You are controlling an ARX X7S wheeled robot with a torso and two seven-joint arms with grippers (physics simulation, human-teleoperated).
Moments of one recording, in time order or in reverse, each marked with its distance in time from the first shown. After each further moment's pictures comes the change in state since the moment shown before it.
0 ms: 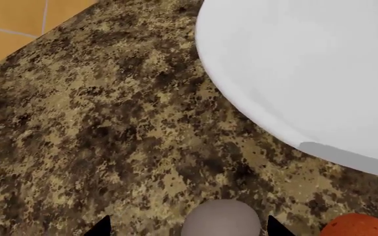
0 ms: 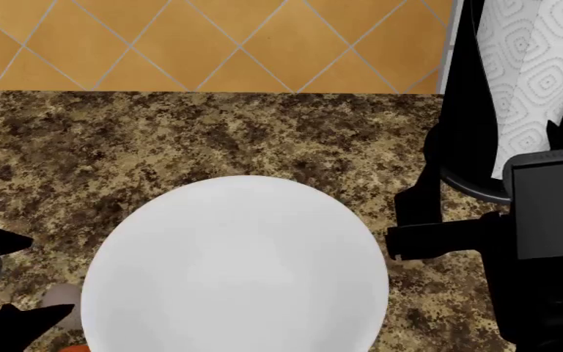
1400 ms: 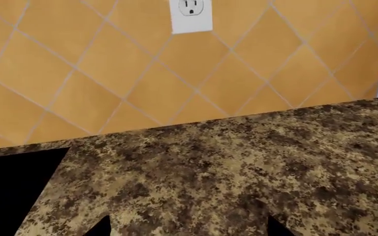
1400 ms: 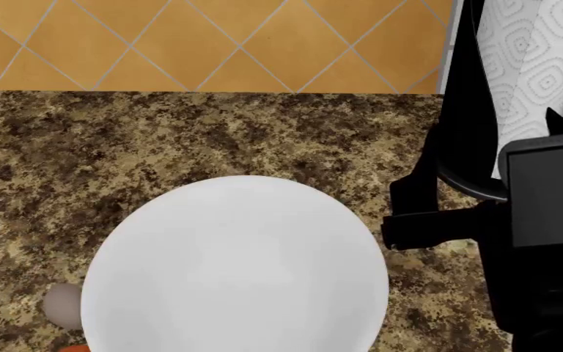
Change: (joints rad) left arm 0.437 0.025 -0.582 0.213 -0.283 0.142 -0.736; right arm 0.047 0.002 -0.018 -0.012 0.022 0.037 0.032
